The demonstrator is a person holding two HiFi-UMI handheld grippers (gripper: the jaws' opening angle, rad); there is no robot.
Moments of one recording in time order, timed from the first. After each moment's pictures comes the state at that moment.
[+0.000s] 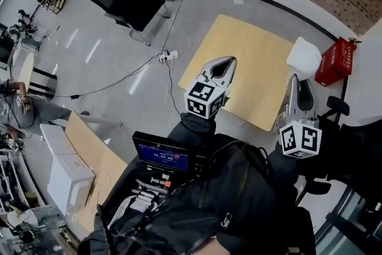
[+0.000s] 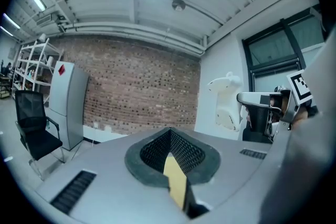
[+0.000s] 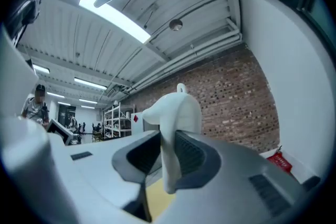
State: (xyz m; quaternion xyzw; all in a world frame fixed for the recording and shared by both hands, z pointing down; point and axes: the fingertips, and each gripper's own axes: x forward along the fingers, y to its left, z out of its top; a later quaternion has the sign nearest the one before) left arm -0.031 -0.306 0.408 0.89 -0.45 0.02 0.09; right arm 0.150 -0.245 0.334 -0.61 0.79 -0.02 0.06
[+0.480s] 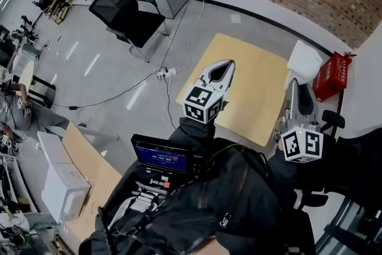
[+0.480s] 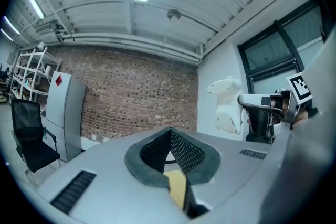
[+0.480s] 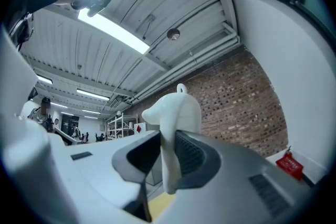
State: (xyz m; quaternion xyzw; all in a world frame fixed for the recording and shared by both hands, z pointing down) left arm -0.022 -0.321 0.357 0.89 -0.44 -0.02 0.05; right arm 0.159 -0.252 0.291 -0.59 0.80 0.00 0.12
